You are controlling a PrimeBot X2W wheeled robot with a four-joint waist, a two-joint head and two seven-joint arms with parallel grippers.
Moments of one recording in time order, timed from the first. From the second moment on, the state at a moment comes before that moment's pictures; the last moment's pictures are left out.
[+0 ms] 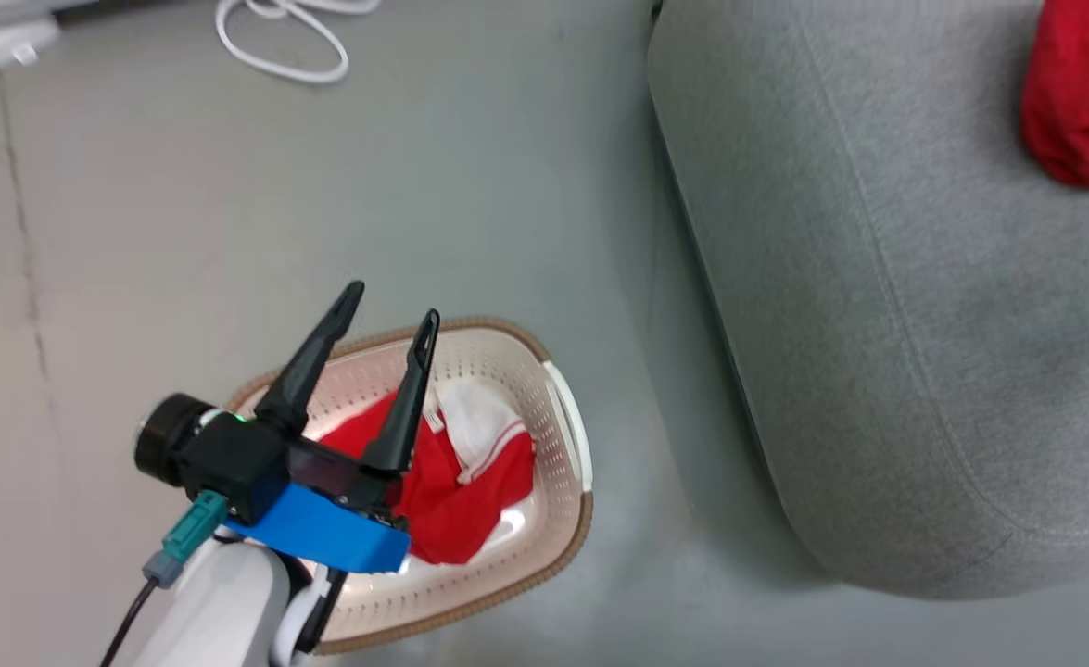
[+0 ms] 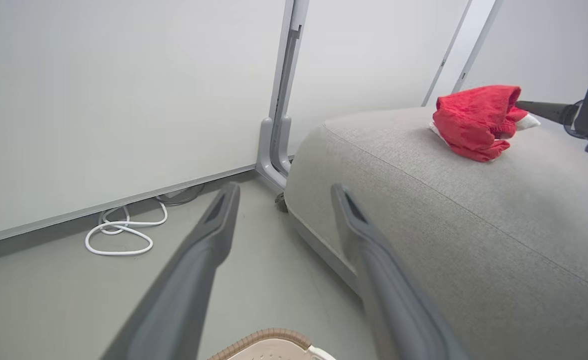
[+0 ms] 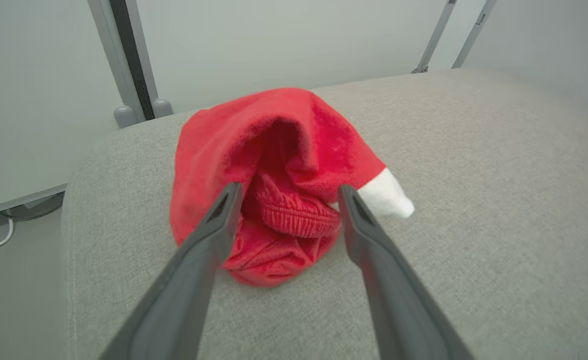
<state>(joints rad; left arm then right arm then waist) -0.30 0.30 -0.43 0.12 -0.35 -0.12 -0.26 -0.94 -0.25 -0.57 0.99 -0.17 0.13 -0.21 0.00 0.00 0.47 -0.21</state>
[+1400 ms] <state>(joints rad) 0.00 0.16 -0.15 0.24 -0.35 -0.13 -0.26 -0.05 -0.05 -0.08 0.14 0.05 0.13 -0.11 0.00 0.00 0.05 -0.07</state>
